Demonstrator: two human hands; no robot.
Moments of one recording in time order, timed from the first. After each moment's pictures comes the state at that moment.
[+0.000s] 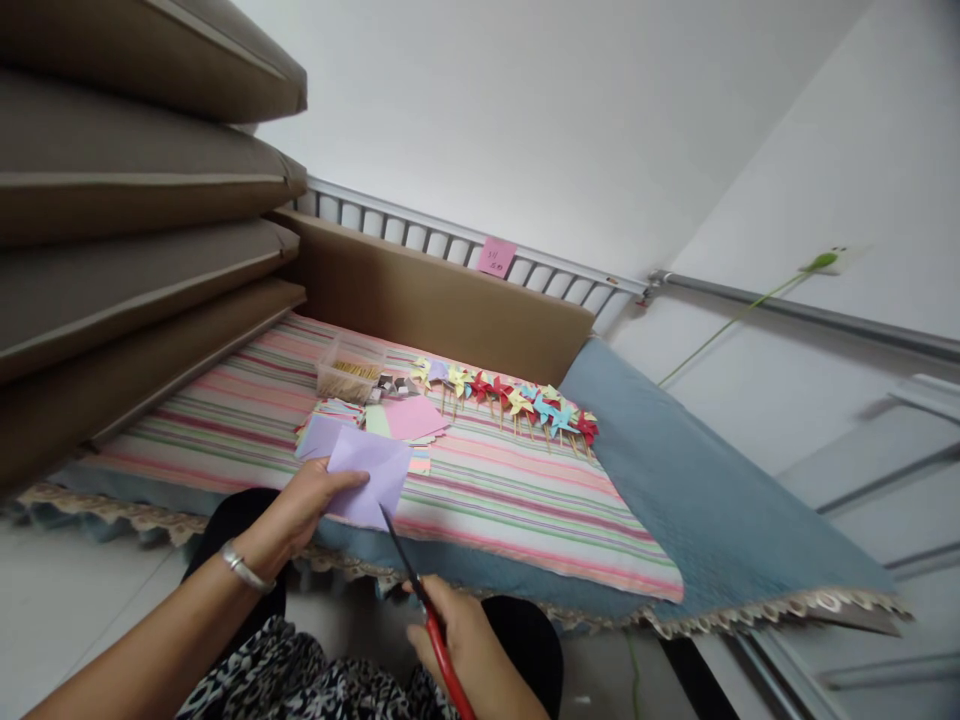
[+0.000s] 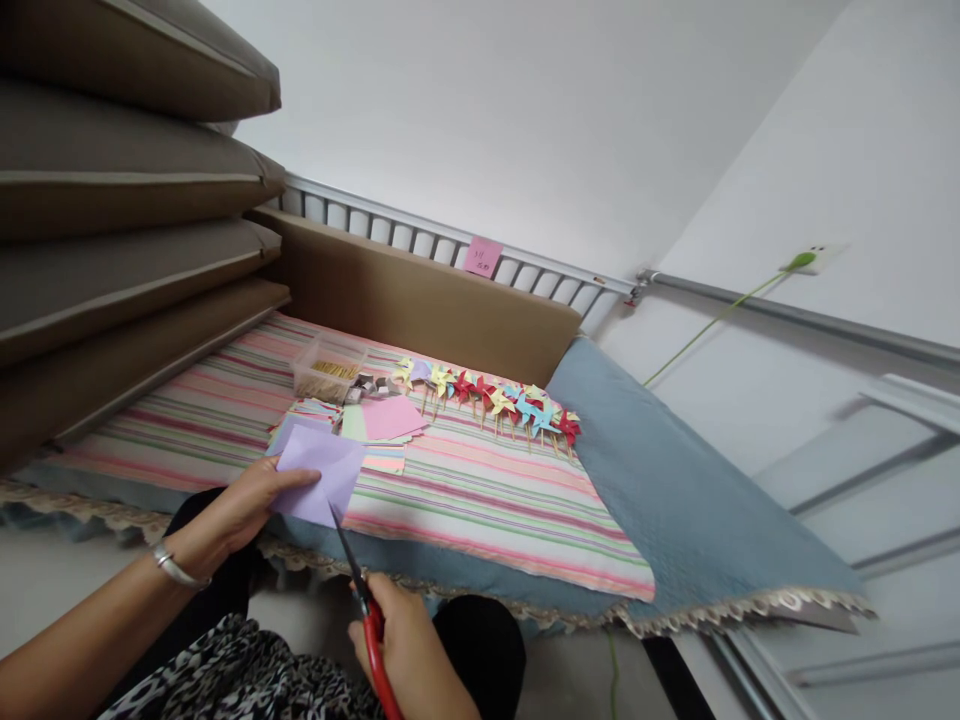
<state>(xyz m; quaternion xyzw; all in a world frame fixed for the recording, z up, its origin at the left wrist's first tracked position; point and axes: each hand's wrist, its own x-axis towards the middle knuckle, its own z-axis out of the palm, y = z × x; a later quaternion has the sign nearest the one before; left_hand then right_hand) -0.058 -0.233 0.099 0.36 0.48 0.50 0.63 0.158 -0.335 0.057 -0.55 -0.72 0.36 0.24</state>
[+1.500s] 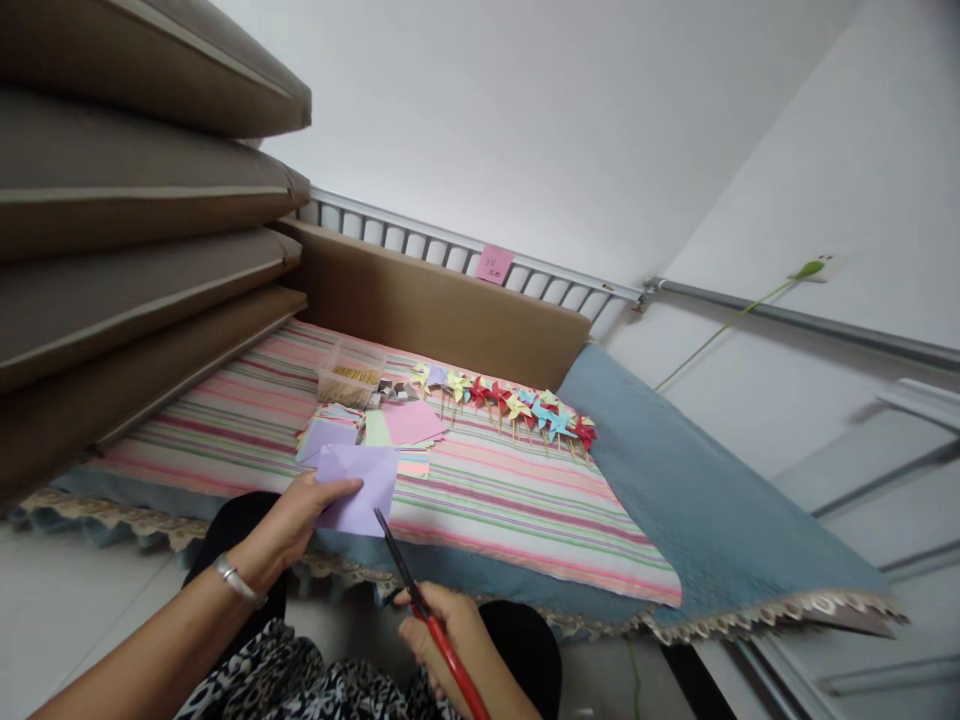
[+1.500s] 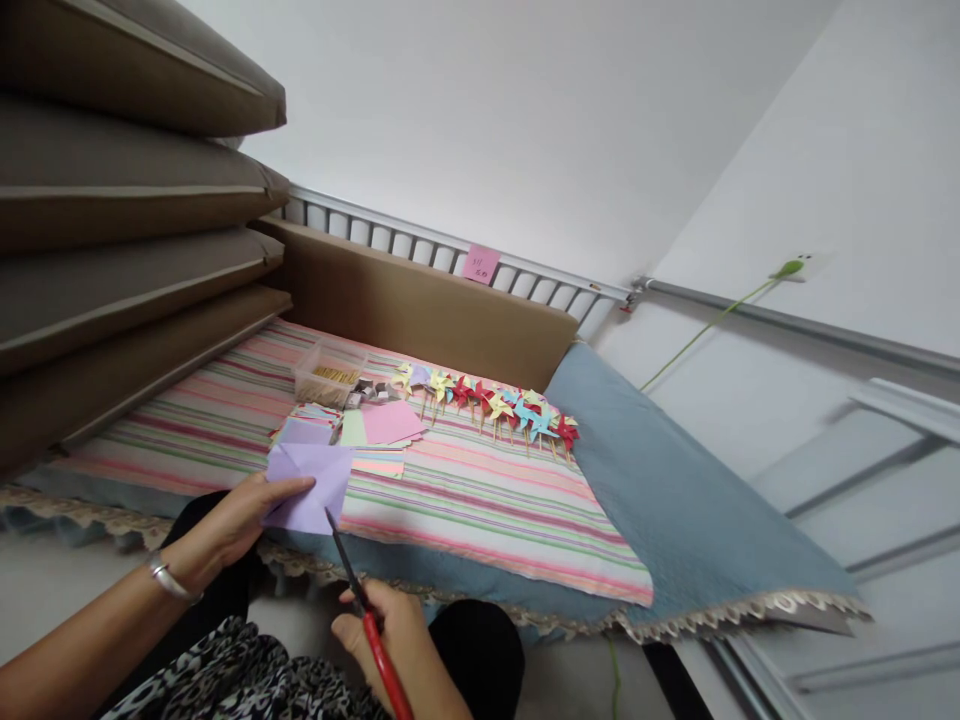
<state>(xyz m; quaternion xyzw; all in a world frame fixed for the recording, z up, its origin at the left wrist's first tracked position) -0.064 -0.242 0.089 0.35 0.47 0.50 0.64 0.149 -0.334 0.053 -0.55 -0.64 0.44 0.30</state>
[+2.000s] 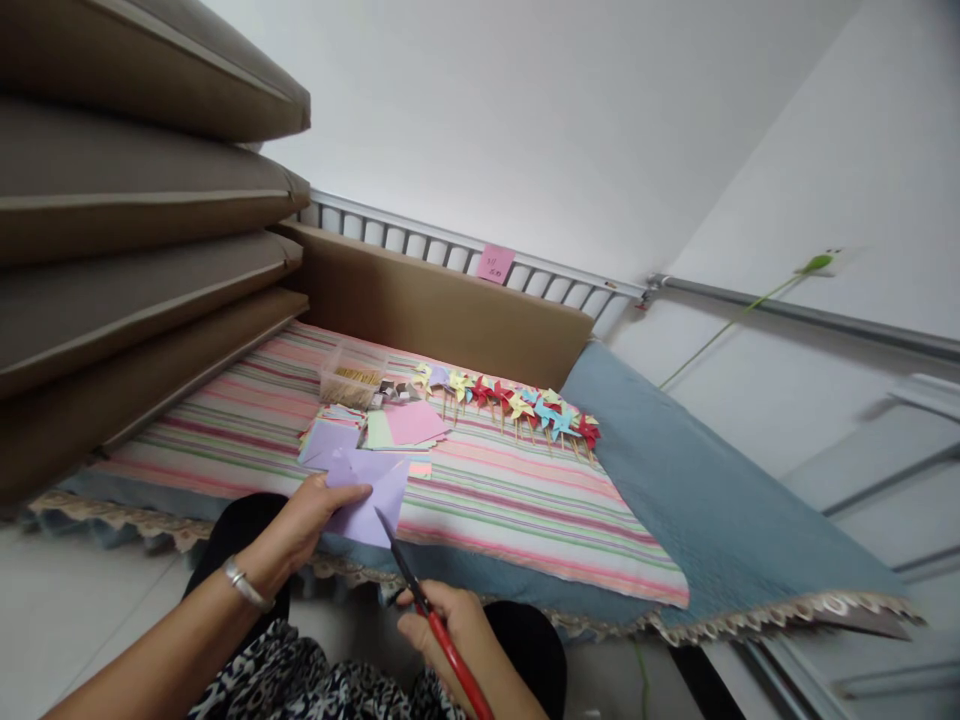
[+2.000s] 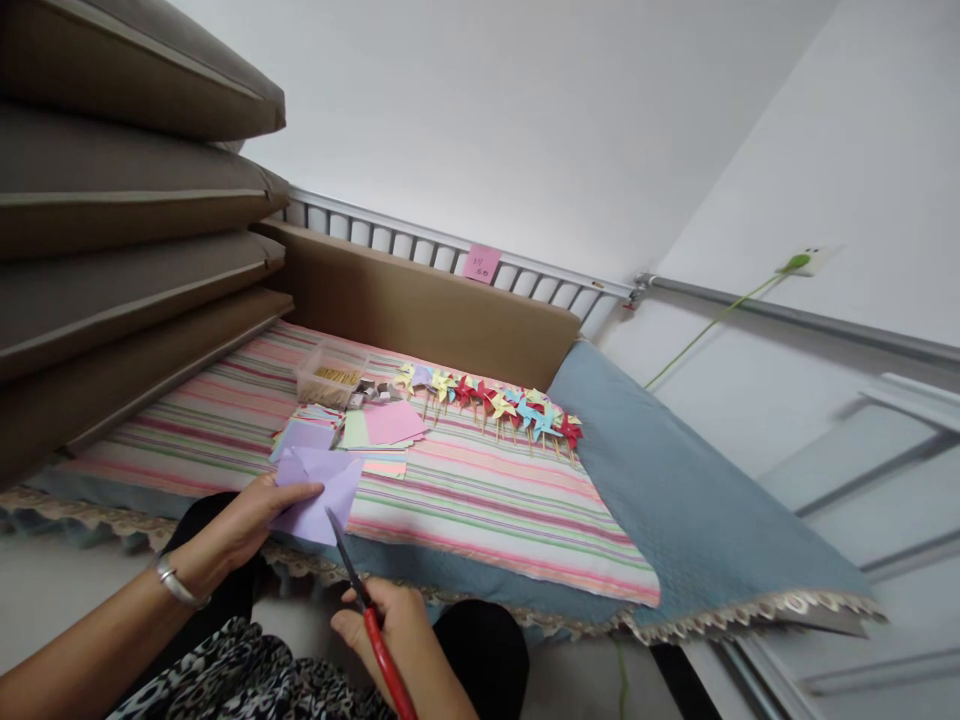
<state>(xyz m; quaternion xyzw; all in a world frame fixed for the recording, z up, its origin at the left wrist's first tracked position) -0.056 -0.247 0.097 0.38 0.47 0.49 0.63 0.146 -0.329 0.058 -0.57 -0.64 0.44 0.28</state>
